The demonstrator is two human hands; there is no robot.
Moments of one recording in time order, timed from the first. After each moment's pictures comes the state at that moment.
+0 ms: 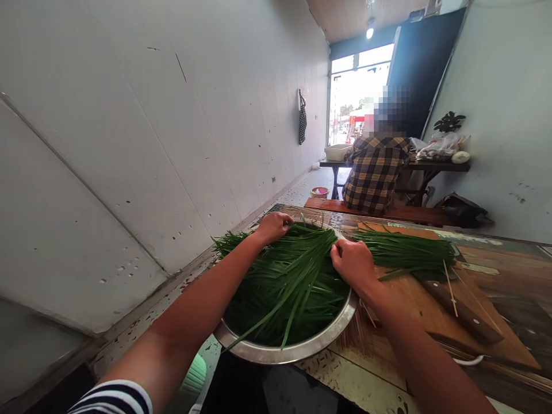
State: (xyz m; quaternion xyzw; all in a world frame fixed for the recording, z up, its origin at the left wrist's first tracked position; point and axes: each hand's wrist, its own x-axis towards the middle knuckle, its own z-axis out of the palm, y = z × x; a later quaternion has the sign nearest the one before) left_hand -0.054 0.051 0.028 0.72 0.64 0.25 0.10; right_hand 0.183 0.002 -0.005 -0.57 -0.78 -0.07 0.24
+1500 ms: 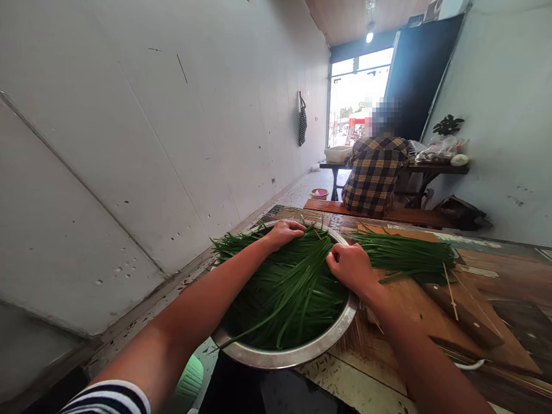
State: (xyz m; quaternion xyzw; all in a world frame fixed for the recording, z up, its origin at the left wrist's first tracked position) left_hand -0.033 0.067 -0.007 0.63 0.58 0.38 0.35; right_hand 0.180 -0.001 -0.002 -0.55 -0.80 -0.05 0.23
